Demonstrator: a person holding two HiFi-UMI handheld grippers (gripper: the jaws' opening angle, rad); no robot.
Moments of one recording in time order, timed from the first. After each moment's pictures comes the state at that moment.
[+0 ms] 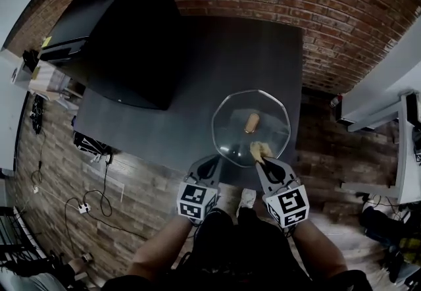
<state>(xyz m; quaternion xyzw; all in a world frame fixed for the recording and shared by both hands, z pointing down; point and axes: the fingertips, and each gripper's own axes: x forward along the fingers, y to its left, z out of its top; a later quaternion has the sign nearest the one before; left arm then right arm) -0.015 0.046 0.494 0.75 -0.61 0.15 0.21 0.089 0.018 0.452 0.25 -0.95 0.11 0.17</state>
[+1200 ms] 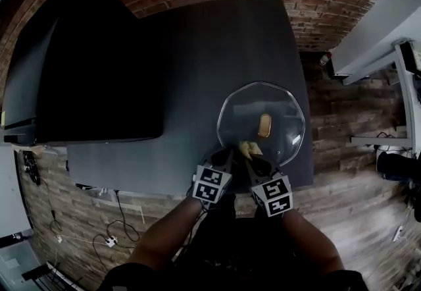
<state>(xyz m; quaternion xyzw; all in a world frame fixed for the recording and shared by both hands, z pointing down) -0.061 -0.022 0.608 0.82 -0.42 0.28 0.27 -0.018 -0.006 0.558 0.36 -0.87 0.26 0.24</state>
